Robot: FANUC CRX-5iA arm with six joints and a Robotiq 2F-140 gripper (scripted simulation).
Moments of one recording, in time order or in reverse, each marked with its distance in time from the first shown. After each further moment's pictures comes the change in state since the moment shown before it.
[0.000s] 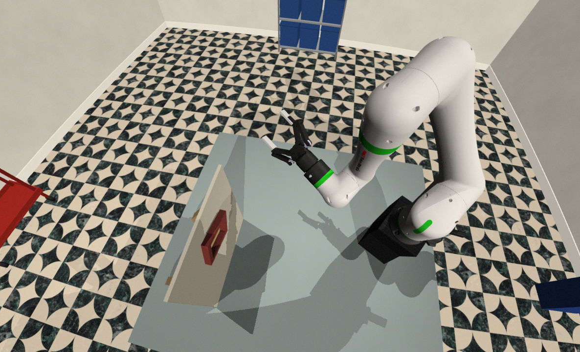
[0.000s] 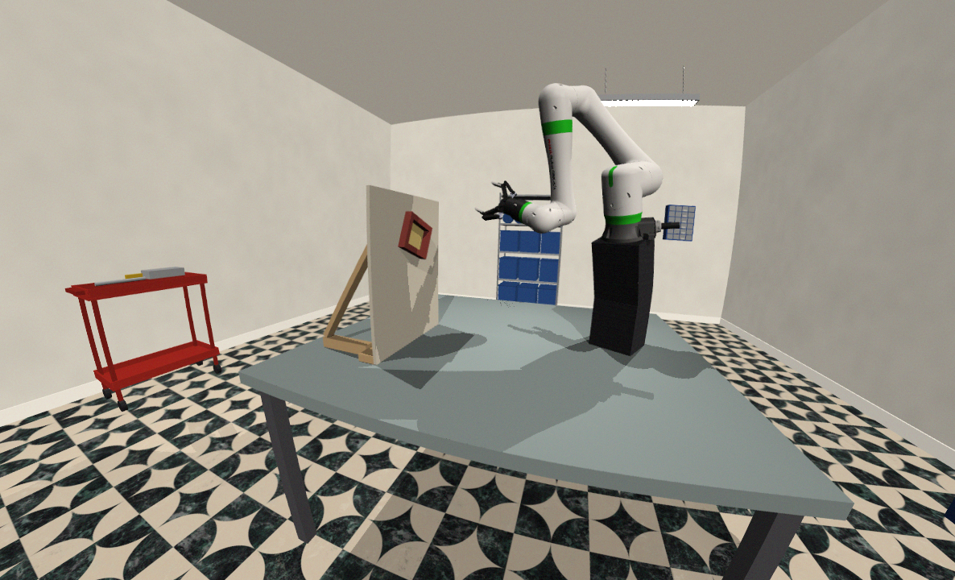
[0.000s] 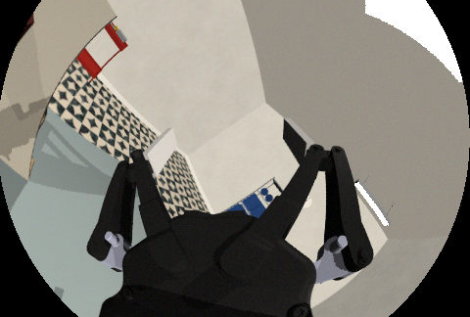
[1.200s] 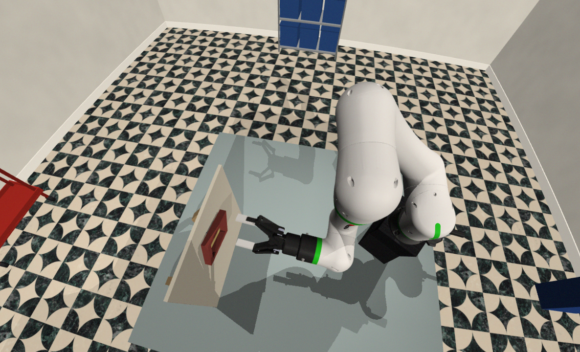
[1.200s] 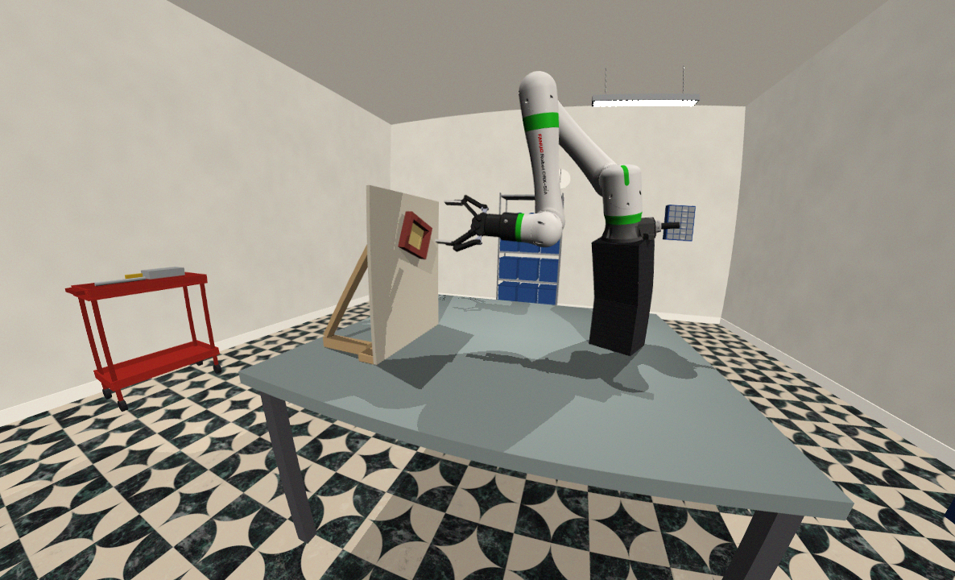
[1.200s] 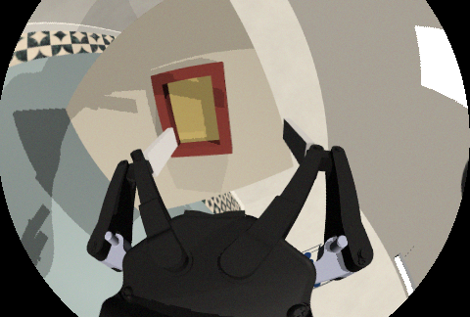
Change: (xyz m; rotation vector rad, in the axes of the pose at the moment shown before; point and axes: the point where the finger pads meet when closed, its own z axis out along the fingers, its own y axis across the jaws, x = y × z) arm 0.285 -0.216 -0.210 0.431 0.391 -0.005
